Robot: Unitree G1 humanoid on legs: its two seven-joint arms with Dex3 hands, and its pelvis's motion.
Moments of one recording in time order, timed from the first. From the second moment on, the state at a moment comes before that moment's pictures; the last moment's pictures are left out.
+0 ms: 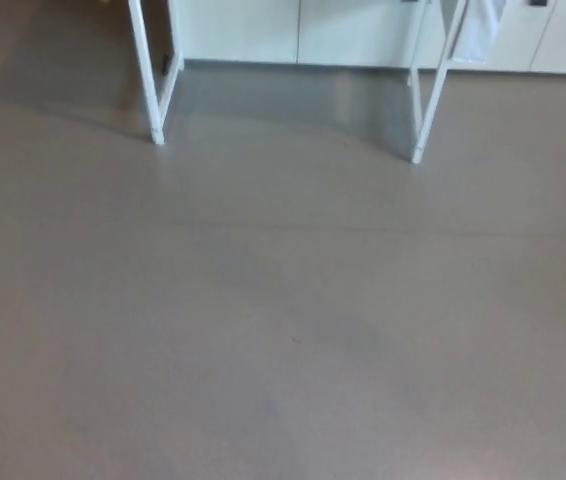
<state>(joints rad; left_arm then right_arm) 0.21 0.77 0.11 1.23 0.08 -0.10 -0.24 0.31 -0.70 -0.24 1.20 0.00 -0.17 0.39</state>
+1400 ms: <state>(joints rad) 0.26 0.76 0.11 1.15 0.07 -0.13 -0.23 0.31 -0.75 -0.11 1.07 -0.06 -0.16 0.32</state>
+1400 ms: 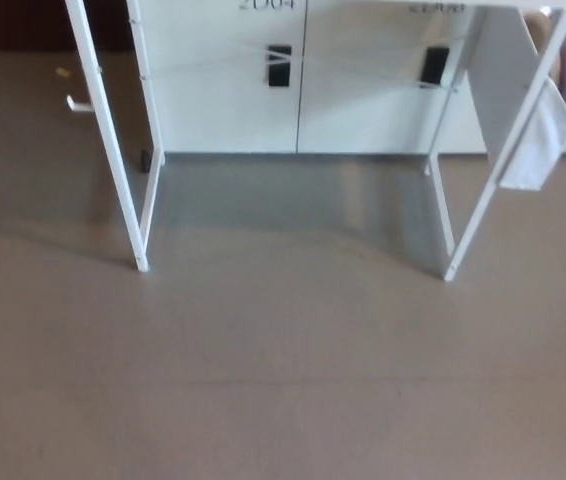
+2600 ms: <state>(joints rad) 0.20 0.76 0.11 1.18 0.07 -0.14 -0.23 0.25 -0.75 -0.15 1.08 -0.05 -0.14 0.33</state>
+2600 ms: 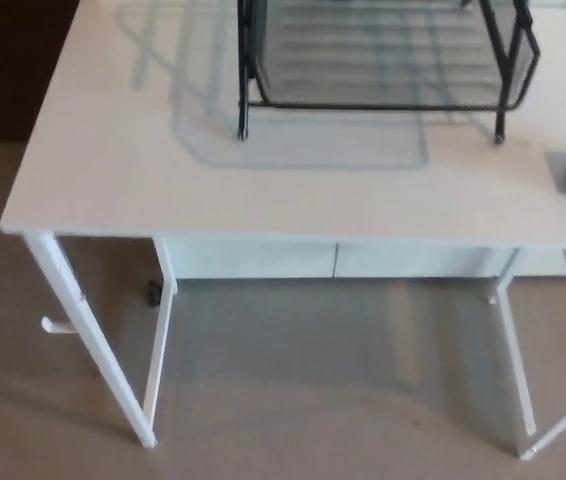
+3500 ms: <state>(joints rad) 0.23 0.76 0.13 1.23 0.07 -0.14 -0.23 0.24 -0.75 -0.16 1.08 -0.03 -0.14 0.36</state>
